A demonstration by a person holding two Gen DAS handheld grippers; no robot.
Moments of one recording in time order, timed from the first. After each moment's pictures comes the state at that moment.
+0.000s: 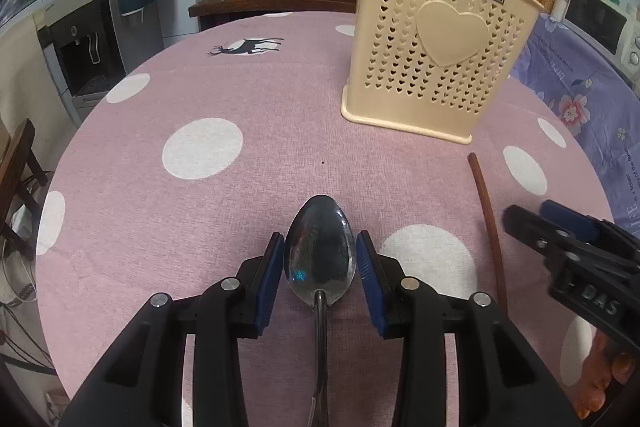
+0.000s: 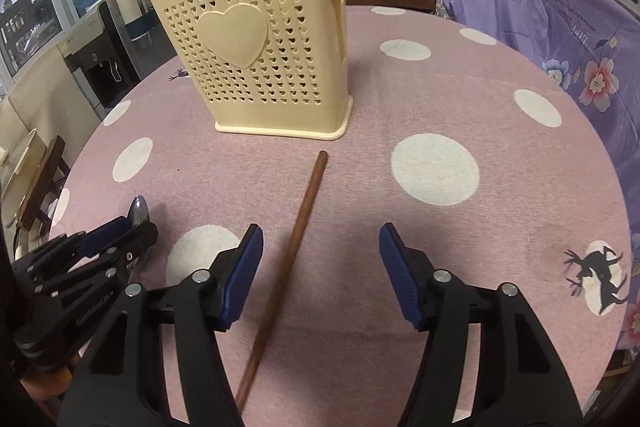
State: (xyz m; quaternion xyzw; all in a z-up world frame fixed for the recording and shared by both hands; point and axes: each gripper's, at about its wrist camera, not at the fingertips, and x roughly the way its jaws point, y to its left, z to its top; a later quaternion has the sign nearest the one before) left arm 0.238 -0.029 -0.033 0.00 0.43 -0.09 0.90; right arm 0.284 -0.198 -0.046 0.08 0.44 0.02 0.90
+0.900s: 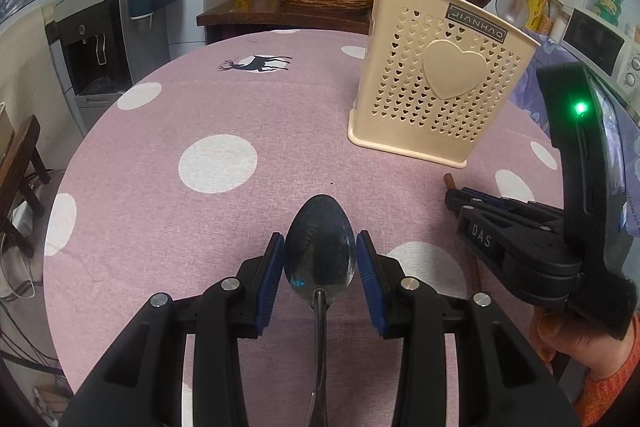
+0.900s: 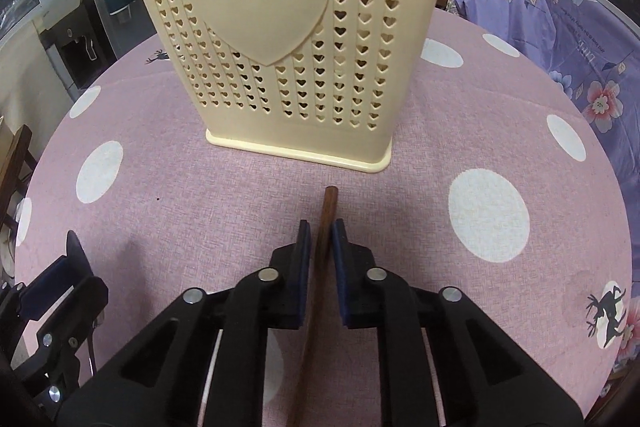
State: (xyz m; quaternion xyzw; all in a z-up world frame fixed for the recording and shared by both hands) left arm 0.233 -0.019 -0.020 -0.03 0.41 -0.09 0.91; right arm 0.337 -0.161 -0.062 0.03 0.46 -0.02 0.89
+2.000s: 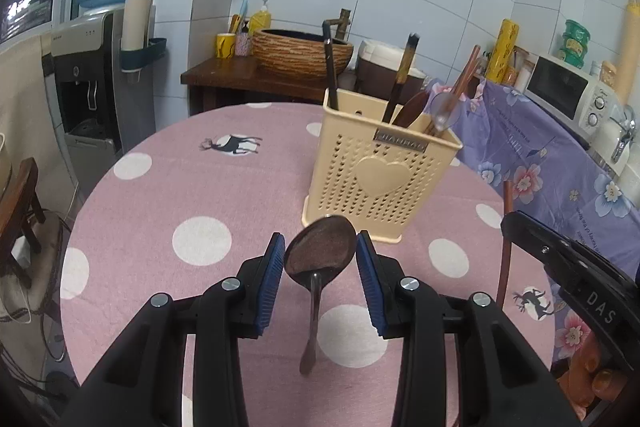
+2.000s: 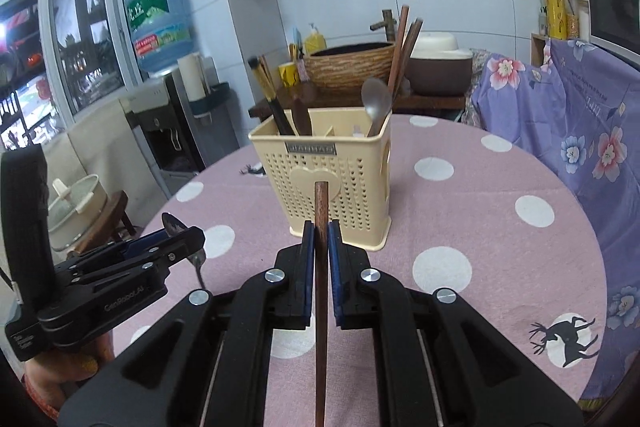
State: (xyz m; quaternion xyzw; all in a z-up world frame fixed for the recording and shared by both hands) left arm 0.215 -0.026 0.057 -0.06 0.32 -0.13 0.94; right arm 0.220 -0.204 0.070 0.08 0.27 0.09 0.96
